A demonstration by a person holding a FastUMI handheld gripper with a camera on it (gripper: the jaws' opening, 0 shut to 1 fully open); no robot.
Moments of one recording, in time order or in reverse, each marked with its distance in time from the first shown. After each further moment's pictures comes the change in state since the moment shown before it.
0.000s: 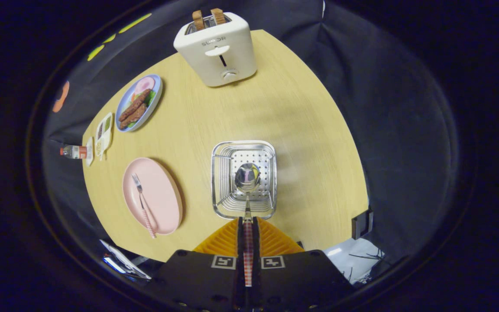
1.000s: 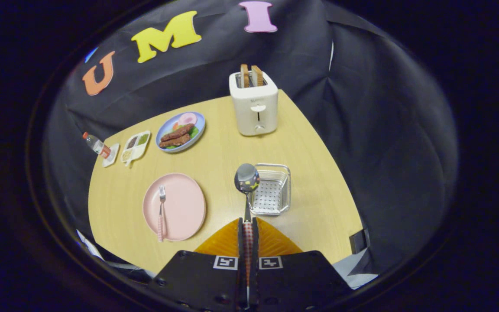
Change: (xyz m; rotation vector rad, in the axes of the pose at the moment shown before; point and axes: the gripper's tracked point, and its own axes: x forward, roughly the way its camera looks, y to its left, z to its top) arm -0.056 0.023 -0.045 -0.070 -0.434 0.026
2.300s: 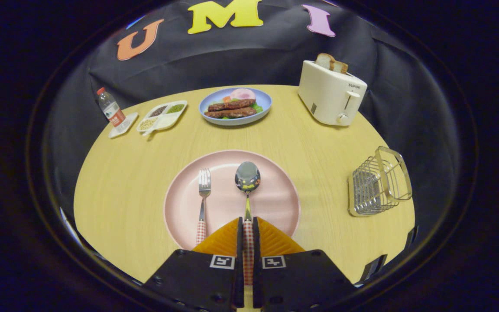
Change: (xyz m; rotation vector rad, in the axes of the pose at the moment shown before) arm 0.107 0.182 -0.045 -0.200 -0.149 0.052
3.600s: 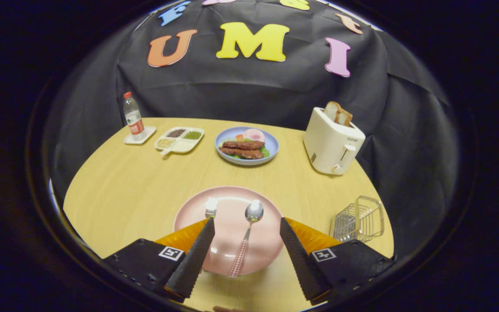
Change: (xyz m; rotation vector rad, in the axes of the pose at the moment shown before) arm -0.019 0.010 0.025 -0.154 -0.193 -0.019
